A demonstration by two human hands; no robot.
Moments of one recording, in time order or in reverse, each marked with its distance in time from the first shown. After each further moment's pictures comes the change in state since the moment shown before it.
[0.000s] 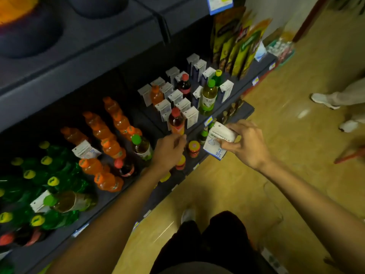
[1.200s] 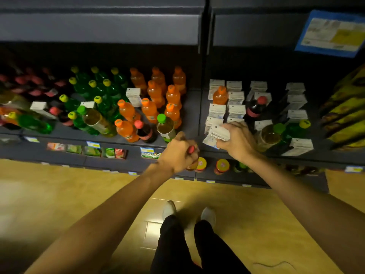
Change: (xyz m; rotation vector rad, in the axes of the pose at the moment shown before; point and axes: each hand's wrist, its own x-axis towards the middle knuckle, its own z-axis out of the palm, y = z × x) left_hand 0.030 0.020 0.052 0.327 0.279 -0.388; right_hand 0.199 0.055 0.118 -0.130 -0.541 -0.569
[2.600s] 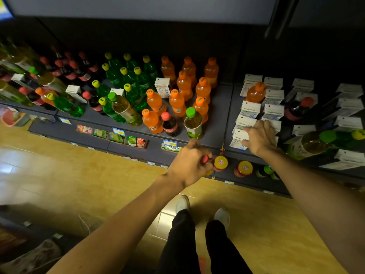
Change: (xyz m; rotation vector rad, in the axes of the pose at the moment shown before) left_hand -0.048 -0.004 -0.019 -0.125 0.034 -0.112; right_hand 0.055 0.014 0.070 -0.464 -0.222 0.015
